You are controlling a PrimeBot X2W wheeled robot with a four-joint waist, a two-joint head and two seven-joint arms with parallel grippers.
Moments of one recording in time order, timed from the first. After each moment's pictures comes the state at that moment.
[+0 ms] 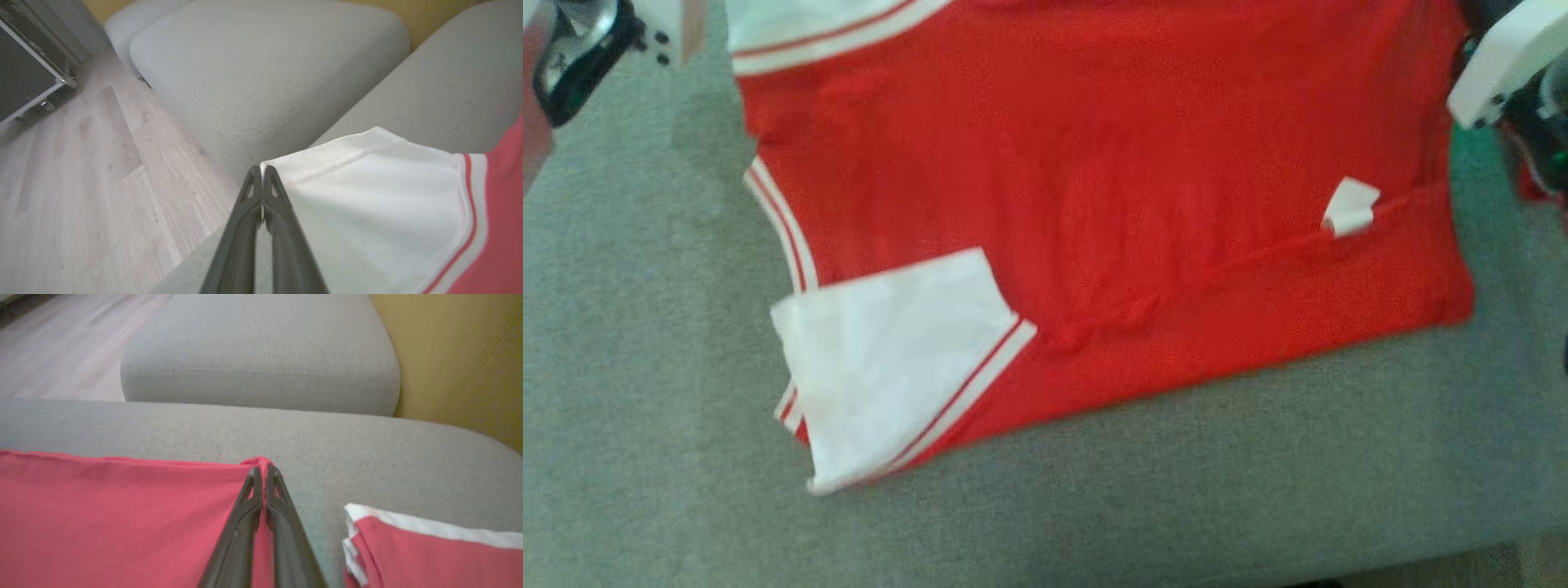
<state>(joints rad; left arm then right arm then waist) -1.47 0.58 -1.29 0.69 -0.89 -0.13 0.10 -0.98 -0.48 0.50 0.65 0.65 0.13 0.20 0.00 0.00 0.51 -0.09</state>
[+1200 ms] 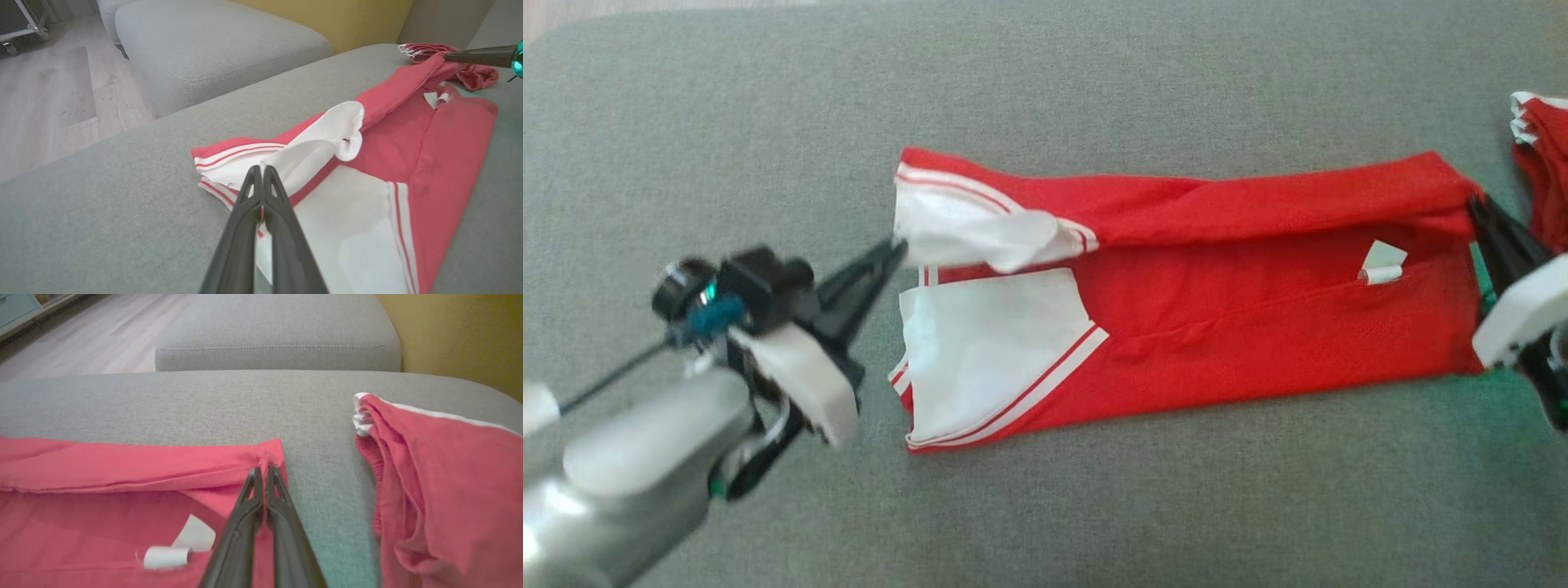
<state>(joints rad) -0.88 0.69 -1.32 0.23 -0.98 0.04 -0.16 -0.47 -0.55 0.32 0.54 0.63 0.13 0.07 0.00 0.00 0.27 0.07</state>
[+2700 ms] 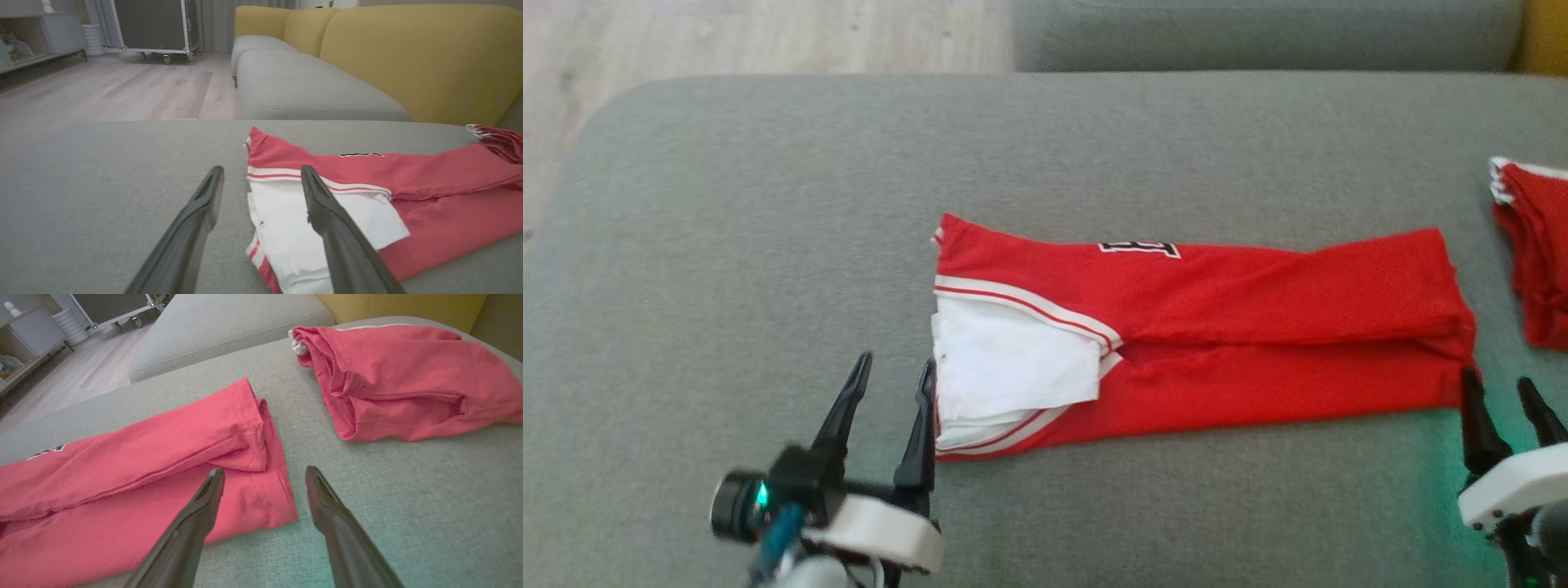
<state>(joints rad) -0.23 0.45 -0.85 0.06 -0.72 0.42 -0.25 -0.01 -0.21 -0.17 0.30 0.41 0.13 0.08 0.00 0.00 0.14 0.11</state>
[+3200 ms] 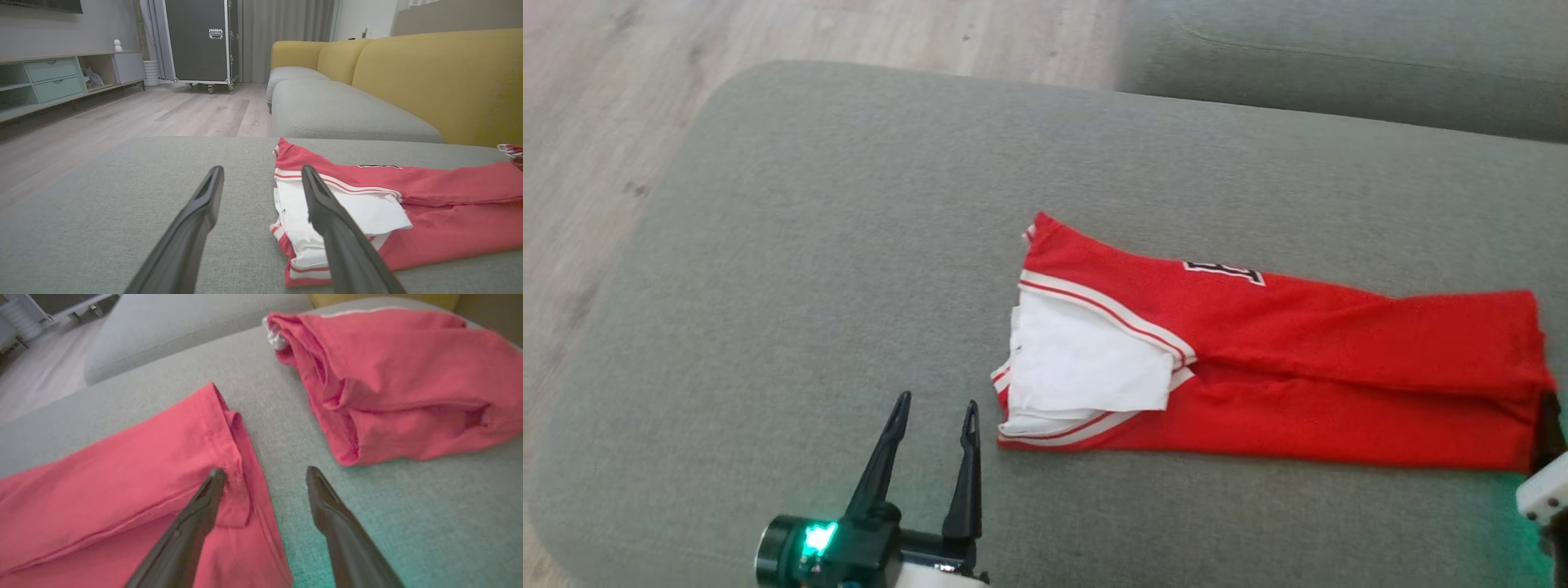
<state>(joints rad) -0.01 0.23 -0.65 0.03 -0.35 0.36 -0.25 -0.14 -0.17 -0.45 0.53 0.28 0.13 0.12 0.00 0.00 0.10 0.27</state>
